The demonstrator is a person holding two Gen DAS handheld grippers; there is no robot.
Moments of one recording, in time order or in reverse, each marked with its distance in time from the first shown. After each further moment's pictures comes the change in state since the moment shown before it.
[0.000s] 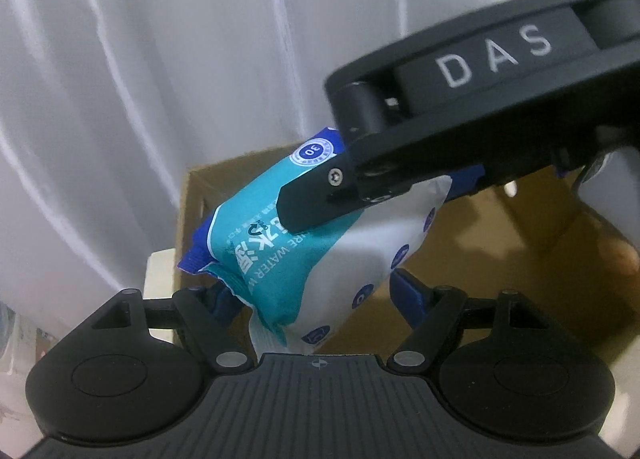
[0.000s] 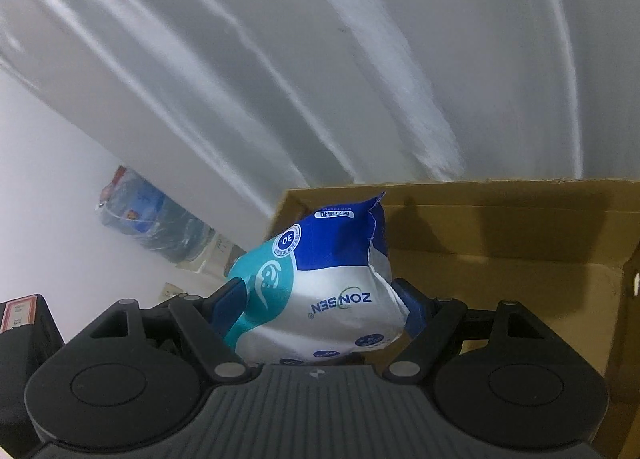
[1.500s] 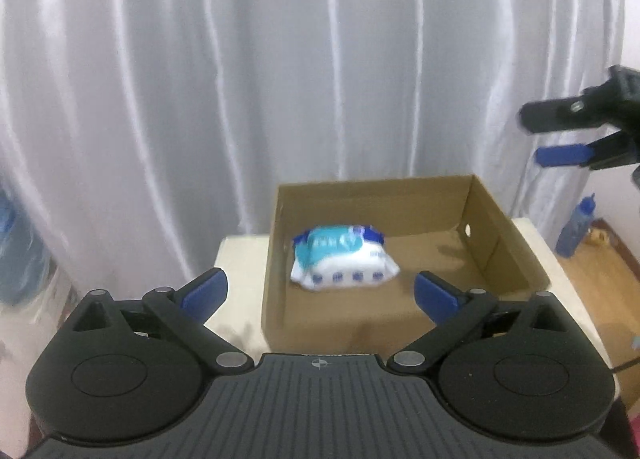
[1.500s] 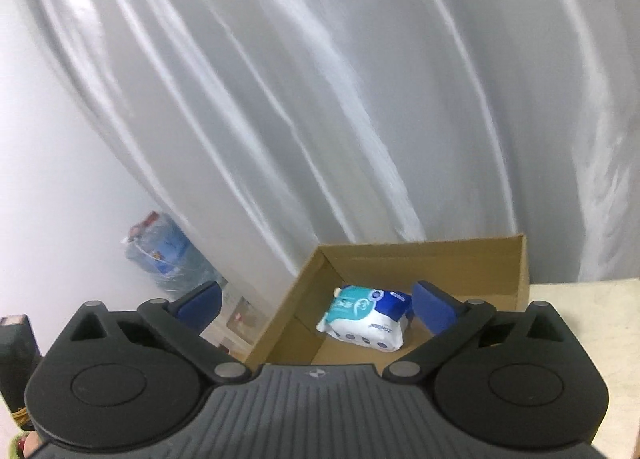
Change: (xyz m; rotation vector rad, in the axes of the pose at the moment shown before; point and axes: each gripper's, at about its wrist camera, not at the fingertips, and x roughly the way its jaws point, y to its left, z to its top) left arm -0.216 0.000 -0.072 -0.199 -0.219 0.074; right arm -0.201 0.040 -0.089 -0.175 -0.312 -0.012
